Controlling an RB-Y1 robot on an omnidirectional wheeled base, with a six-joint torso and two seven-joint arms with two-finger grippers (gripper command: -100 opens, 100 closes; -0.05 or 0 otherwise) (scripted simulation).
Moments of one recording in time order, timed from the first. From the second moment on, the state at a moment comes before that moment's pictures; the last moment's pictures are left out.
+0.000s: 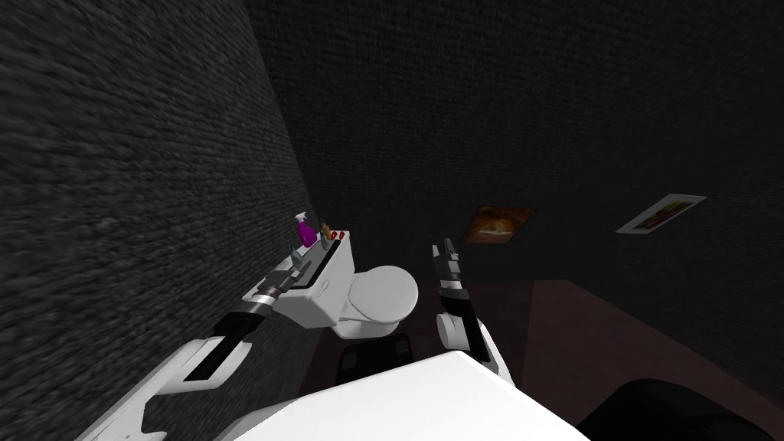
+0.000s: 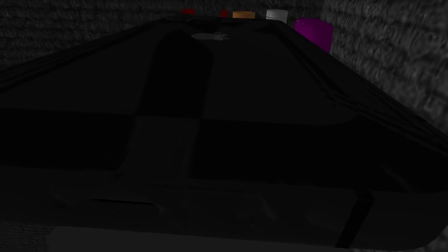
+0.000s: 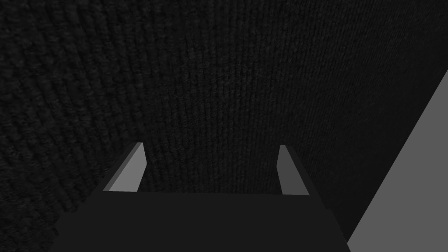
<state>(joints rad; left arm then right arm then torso) 0.26 0.50 0.15 -1.66 -0.49 -0.34 -0.53 0.53 0.03 -0.01 -2.22 0.06 -0.41 -0.15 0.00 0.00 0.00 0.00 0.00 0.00</state>
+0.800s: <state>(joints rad) 0.08 0.54 0.11 -1.44 -0.45 -0.40 -0.56 0.53 0.03 -0.01 -2.22 0.06 -0.41 -0.15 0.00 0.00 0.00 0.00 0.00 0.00</state>
